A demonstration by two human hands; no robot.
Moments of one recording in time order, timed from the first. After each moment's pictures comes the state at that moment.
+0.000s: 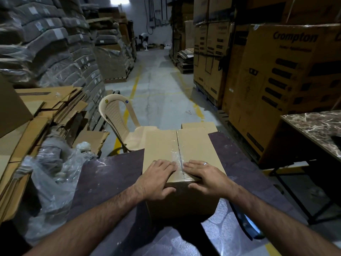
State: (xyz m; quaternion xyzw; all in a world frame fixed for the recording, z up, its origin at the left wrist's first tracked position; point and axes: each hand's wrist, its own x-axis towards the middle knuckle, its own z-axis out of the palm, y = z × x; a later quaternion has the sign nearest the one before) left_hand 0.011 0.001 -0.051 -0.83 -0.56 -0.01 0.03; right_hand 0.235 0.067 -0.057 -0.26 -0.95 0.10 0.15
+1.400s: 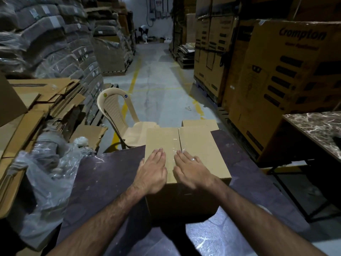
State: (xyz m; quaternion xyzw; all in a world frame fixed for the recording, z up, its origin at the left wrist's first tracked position) left_hand 0.003 0.012 -0.049 -0.69 -0.72 -0.04 -0.08; right_hand 0.162 0.059 -0.035 -0.42 -0.90 0.12 -0.01
